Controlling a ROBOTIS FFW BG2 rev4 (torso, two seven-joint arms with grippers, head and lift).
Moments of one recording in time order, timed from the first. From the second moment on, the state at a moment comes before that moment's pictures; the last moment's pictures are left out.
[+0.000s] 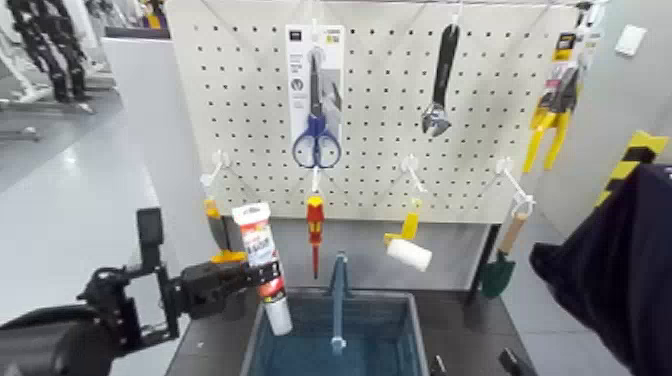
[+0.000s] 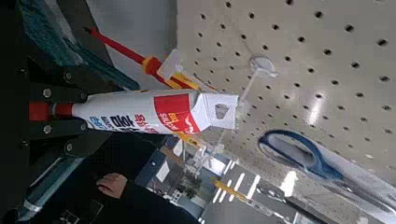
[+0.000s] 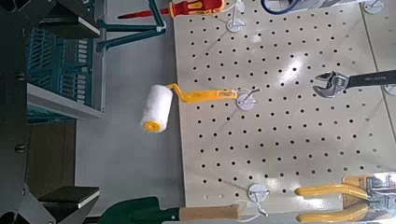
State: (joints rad) left arm -0.17 0.22 0.07 -1.68 0.42 0.76 -1.02; right arm 0.52 -0.02 0.07 -1.89 -0.09 -0.22 0.10
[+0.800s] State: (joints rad) left arm -0.23 0.21 -0.05 -1.44 0.36 0.69 -1.01; right arm 0.51 -0.03 0.08 -1.88 -0.10 -0.22 0.10
